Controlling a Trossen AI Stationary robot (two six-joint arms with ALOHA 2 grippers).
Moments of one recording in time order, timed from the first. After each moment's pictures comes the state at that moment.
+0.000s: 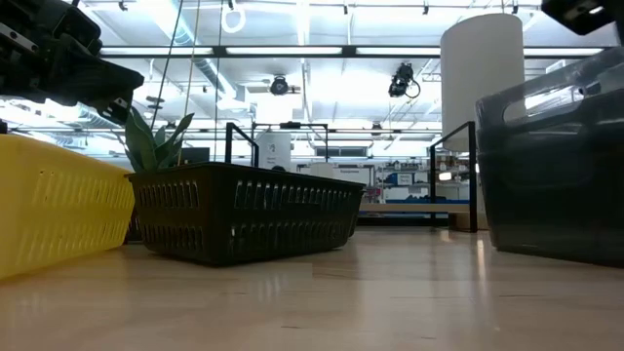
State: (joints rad) left arm -0.11 0.05 0.04 -0.03 -0.05 -0.09; right arm 0.76 1.33 1.05 -0.91 0.25 0.52
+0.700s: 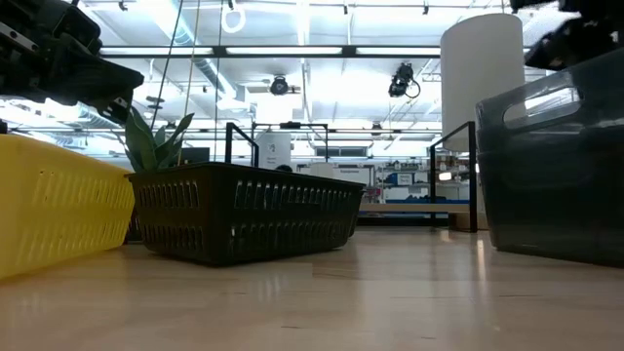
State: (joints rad) left arm -0.11 0.05 0.04 -0.03 -0.05 -0.09; right arm 0.57 1.39 1.05 -1.00 0.11 0.70
